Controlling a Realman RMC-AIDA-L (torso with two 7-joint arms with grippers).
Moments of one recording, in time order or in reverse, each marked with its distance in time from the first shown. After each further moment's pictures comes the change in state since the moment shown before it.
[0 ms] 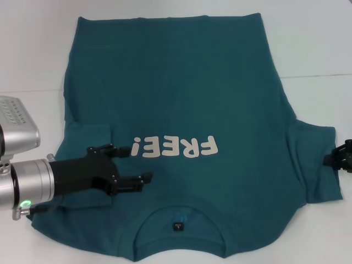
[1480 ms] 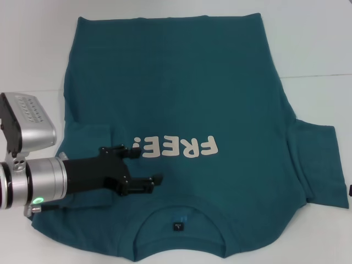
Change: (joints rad) left arm -0.036 0.000 0.037 0.035 0.000 -0.025 0.002; right arm -0.118 -0.074 0.072 -0.053 -0.004 -0.315 0.047
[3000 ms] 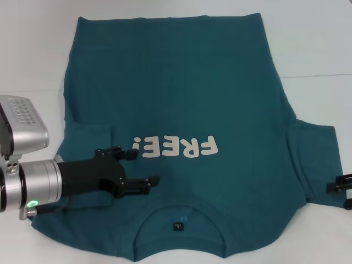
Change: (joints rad) left arm 0.019 0.003 -0.006 -0.012 -0.010 0.022 -0.006; right arm 0.060 0.060 -0.044 0.011 -0.053 0.110 0.001
